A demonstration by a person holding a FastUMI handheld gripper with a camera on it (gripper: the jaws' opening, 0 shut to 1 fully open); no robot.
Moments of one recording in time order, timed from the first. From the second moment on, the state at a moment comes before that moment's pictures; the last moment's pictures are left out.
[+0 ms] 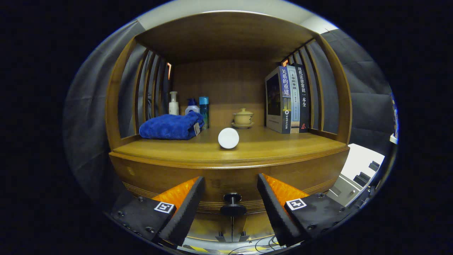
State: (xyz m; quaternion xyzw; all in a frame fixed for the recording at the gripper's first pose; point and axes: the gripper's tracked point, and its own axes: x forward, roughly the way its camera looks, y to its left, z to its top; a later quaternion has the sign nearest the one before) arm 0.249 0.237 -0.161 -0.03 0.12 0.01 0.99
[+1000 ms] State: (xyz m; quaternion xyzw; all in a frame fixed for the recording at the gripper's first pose) arm 0.097 0.245 0.078 -0.04 0.03 0.09 0.99
